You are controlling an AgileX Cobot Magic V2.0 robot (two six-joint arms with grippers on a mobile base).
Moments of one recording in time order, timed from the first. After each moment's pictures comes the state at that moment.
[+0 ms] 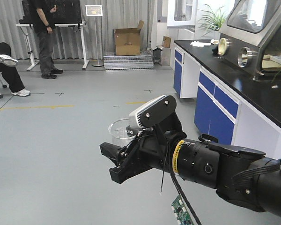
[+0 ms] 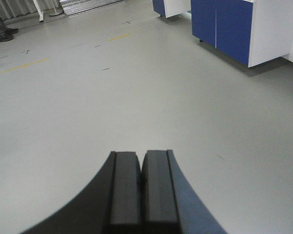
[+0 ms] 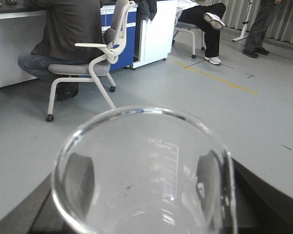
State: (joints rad) left arm -0.20 -0.02 0.04 -0.06 0.37 0.16; right arm 0.57 1.60 -1.19 -1.21 -0.29 1.08
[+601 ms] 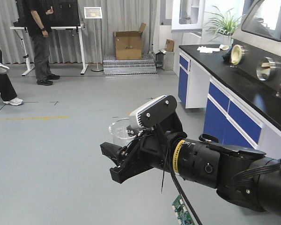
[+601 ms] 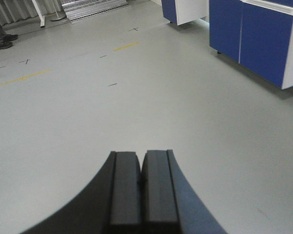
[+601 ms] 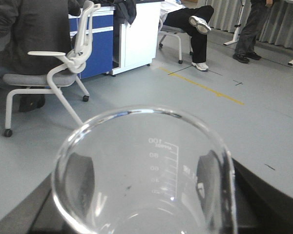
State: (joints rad) left arm -0.20 -0.02 0.04 -0.06 0.37 0.16; right arm 0.57 1.60 -1.19 -1.21 -0.29 1.08
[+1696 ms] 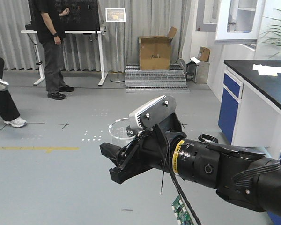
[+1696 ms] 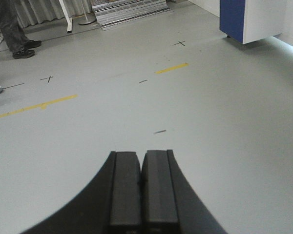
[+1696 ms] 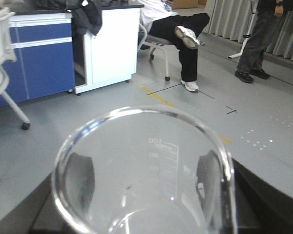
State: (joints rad) left arm -0.20 -0.02 0.04 -0.06 0.37 0.16; right arm 0.57 1.60 -1.19 -1.21 -0.30 1.08
